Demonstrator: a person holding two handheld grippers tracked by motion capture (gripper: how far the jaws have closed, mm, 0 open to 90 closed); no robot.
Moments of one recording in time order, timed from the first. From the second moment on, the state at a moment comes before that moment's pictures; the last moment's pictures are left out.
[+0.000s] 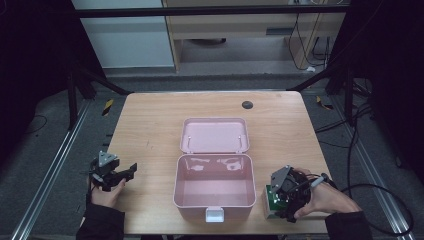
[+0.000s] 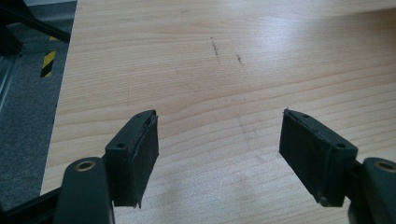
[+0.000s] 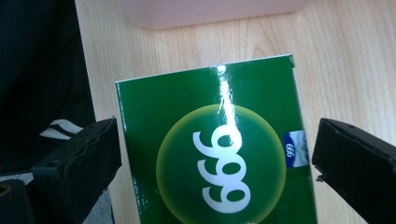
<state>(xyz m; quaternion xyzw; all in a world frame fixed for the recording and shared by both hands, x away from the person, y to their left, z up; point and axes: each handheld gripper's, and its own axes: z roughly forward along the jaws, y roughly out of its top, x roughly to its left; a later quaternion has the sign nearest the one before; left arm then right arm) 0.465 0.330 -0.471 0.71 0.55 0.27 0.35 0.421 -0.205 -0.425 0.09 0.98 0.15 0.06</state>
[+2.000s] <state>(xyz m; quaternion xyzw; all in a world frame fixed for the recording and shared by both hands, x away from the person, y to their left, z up) 0.466 0.329 -0.471 0.72 0.54 0.27 0.34 0.433 -0.204 -0.394 0.13 0.98 0.16 0.04</state>
